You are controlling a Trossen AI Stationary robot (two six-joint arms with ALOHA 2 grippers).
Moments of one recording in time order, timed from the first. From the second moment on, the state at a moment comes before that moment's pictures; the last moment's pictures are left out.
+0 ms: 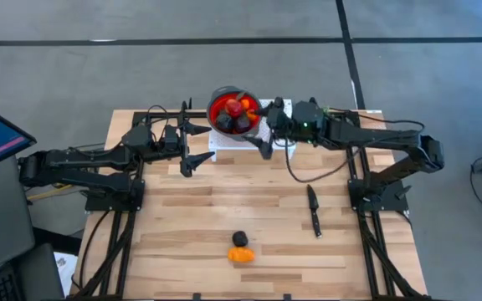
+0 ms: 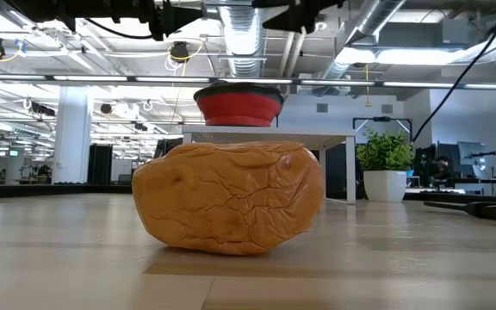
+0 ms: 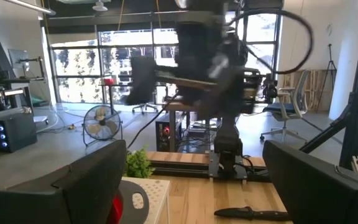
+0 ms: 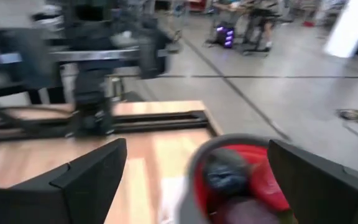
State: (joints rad) left arm 0.22 0.94 0.57 0.53 0.05 0.02; right arm -0.19 1.40 1.20 0.00 0.08 -0.10
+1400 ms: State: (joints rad) left arm 0.22 0.94 0.57 0.53 0.05 0.02; right arm -0.06 0.50 0.86 -0.53 0.12 0.02
